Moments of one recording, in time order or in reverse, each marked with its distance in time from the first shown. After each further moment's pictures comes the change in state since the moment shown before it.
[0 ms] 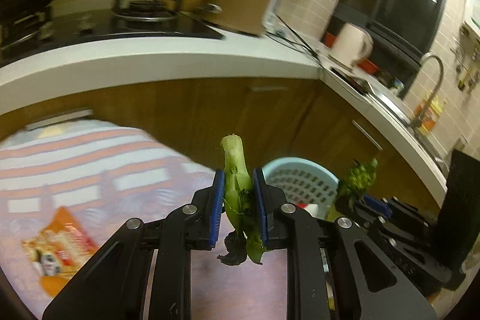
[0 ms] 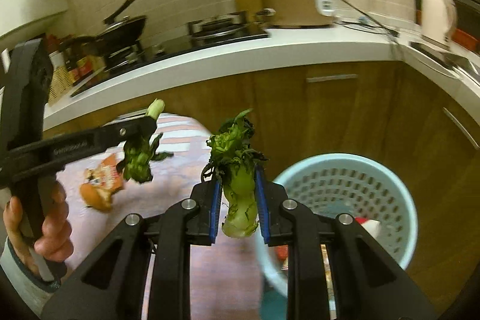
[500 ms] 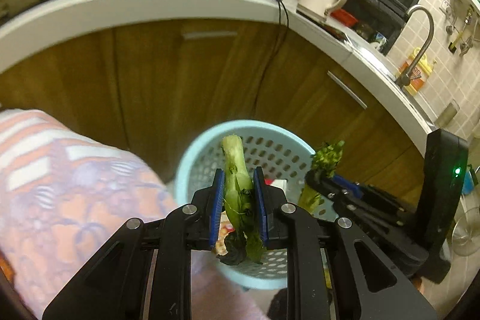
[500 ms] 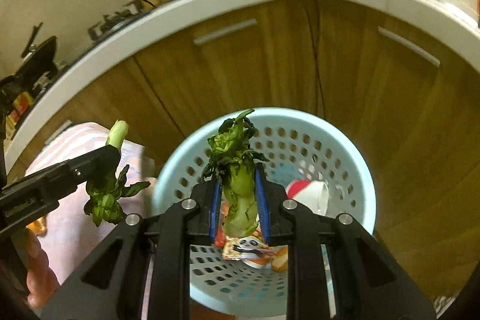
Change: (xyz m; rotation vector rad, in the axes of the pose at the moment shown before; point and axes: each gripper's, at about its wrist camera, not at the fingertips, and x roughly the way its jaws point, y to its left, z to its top) left arm 0.117 -0.074 -0.020 0.071 0.203 -0.119; right arm 0.045 -0.114 -0.038 0.266 0.125 -0.188
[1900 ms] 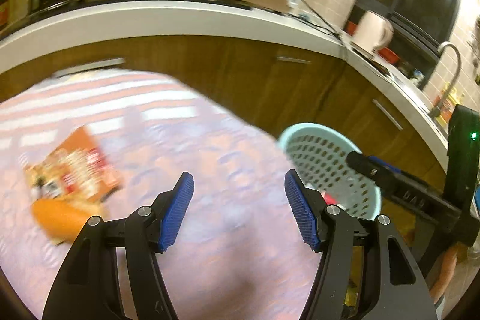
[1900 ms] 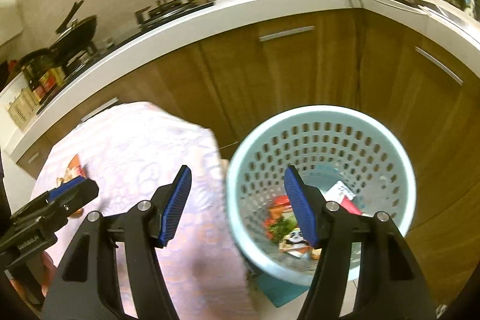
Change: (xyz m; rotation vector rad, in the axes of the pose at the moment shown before) left arm -0.137 0.080 -0.083 -0.155 -0.166 0.238; right arm -0.036 0.104 -0.025 -0.133 -0.023 0.120
